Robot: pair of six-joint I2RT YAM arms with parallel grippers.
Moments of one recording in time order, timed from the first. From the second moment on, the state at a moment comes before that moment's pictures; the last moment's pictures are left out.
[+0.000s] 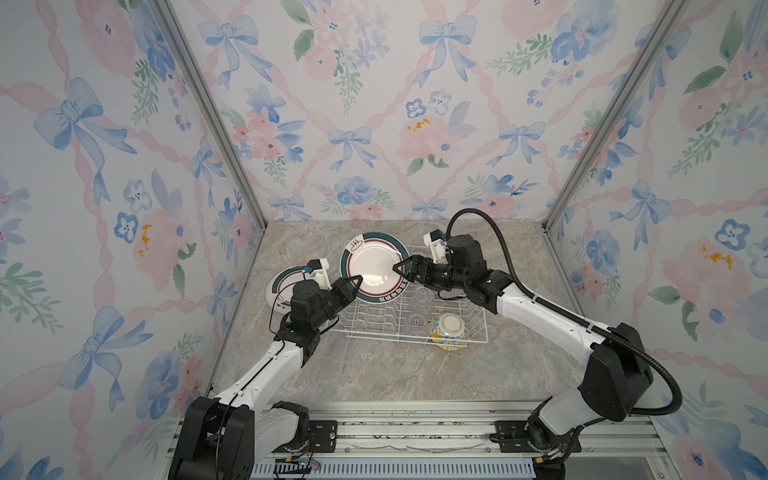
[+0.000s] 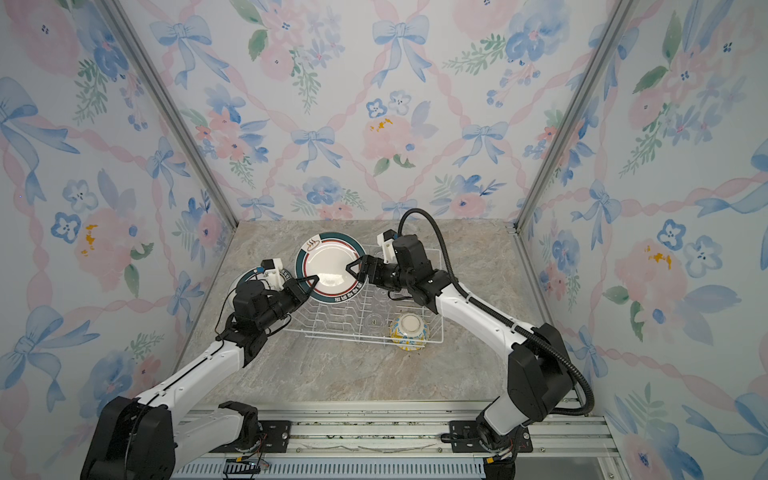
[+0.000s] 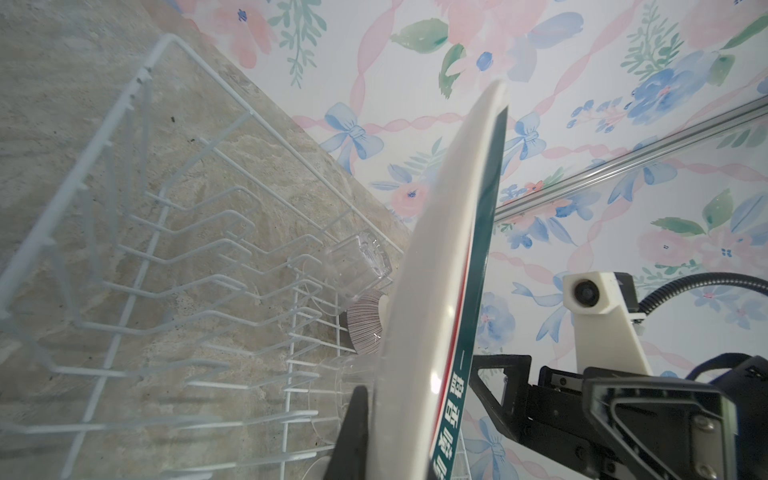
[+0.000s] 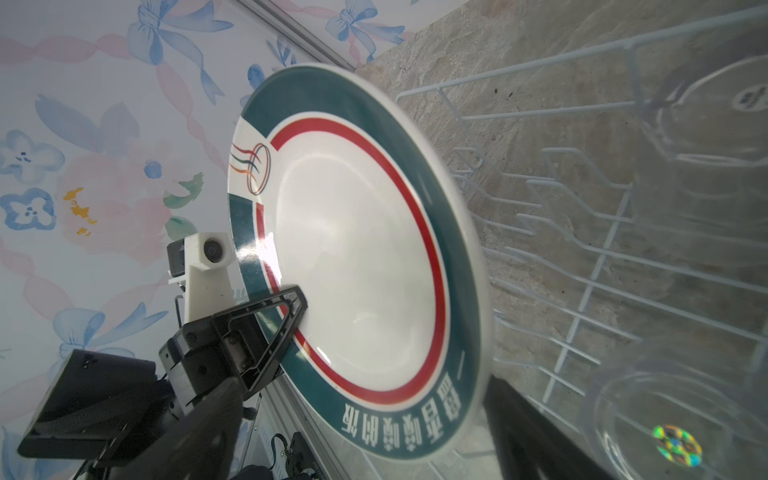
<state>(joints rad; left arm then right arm) -0.23 1.11 0.51 0.38 0.37 -0.95 0.64 1.56 1.23 -0.13 -0.39 0.79</state>
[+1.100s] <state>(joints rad) 0.42 0.95 0.57 -0.05 0.47 -0.78 0.63 1.45 1.21 -0.24 -0.28 0.63</state>
